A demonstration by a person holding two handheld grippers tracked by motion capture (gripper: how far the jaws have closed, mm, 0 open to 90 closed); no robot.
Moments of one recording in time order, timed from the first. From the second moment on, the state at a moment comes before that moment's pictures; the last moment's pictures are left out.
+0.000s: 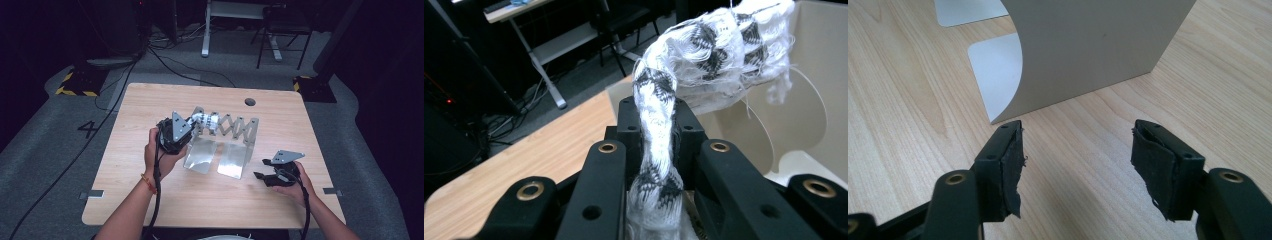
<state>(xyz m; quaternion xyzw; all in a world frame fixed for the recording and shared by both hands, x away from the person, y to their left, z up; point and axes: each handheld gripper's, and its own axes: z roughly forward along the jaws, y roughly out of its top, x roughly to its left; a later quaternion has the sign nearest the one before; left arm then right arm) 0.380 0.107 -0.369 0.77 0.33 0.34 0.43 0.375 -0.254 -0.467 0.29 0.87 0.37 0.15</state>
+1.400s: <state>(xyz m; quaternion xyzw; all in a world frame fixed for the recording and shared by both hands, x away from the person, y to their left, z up) 0.359 0.123 -0.479 0.86 0.32 0.24 0.31 0.373 -0.252 -0.469 0.28 0.87 0.37 0.15</state>
